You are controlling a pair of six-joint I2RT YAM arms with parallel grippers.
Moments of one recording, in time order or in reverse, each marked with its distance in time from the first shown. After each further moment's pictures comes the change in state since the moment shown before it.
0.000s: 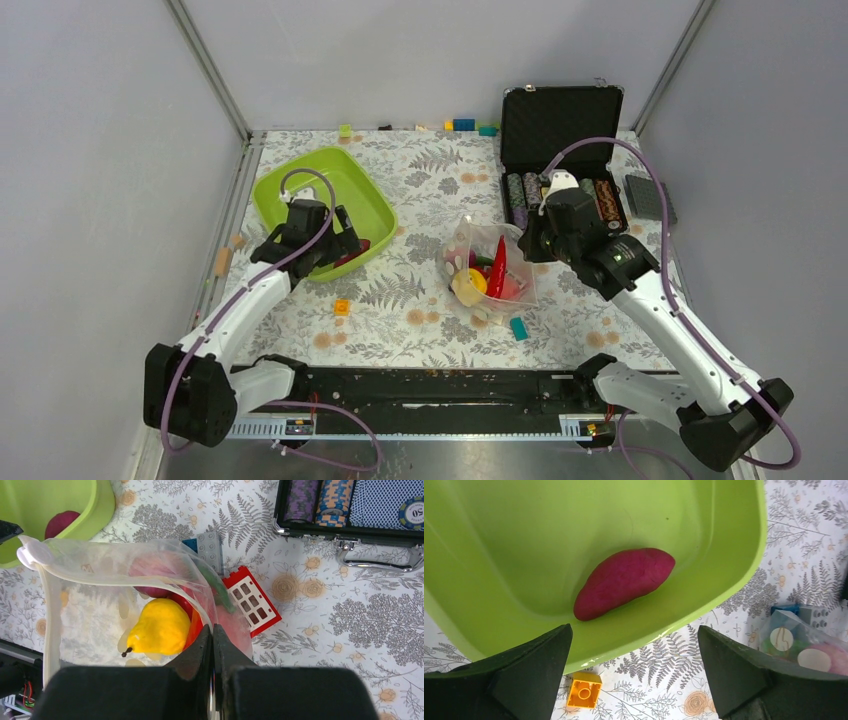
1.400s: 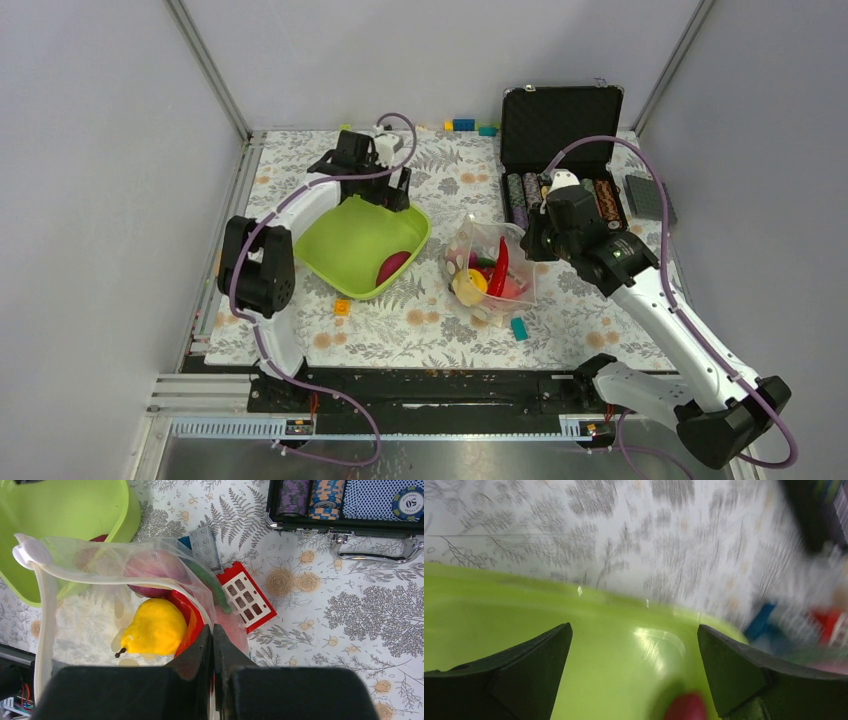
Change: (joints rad) left arm -0.025 0.734 0.622 0.132 0.441 0.573; right arm -0.021 0.025 0.027 -0.039 0.000 0.007
